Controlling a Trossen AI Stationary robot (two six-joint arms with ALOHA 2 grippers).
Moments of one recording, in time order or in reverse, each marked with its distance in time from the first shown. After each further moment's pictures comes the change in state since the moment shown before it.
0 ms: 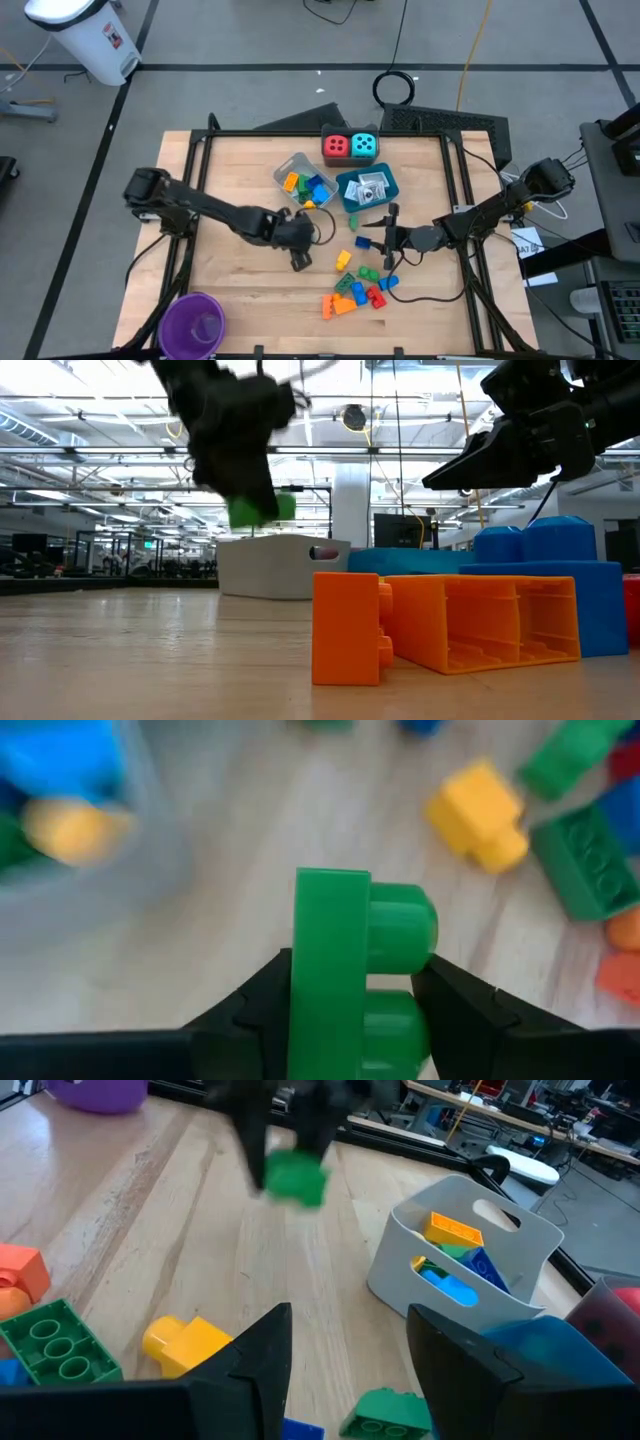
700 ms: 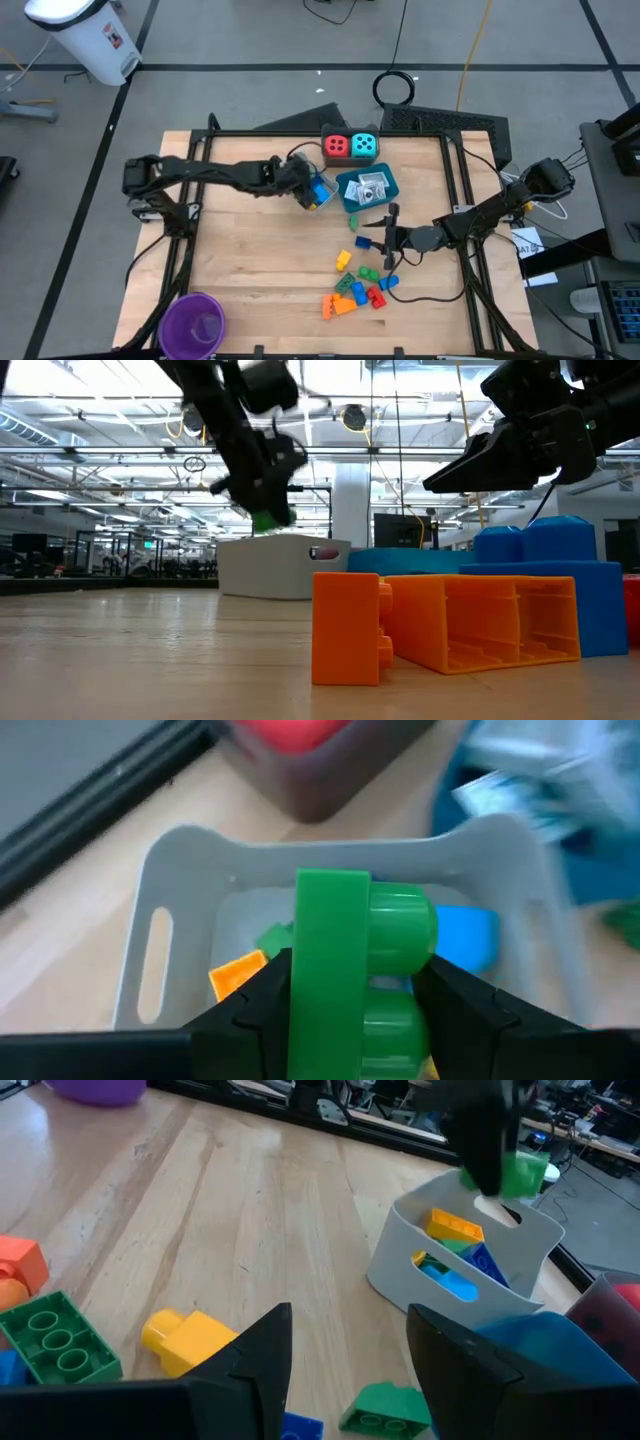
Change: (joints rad) left arm 0.396 -0.040 -0.006 0.063 -0.155 0.126; right arm 0.000 0.000 0.000 -0.014 0.000 0.000
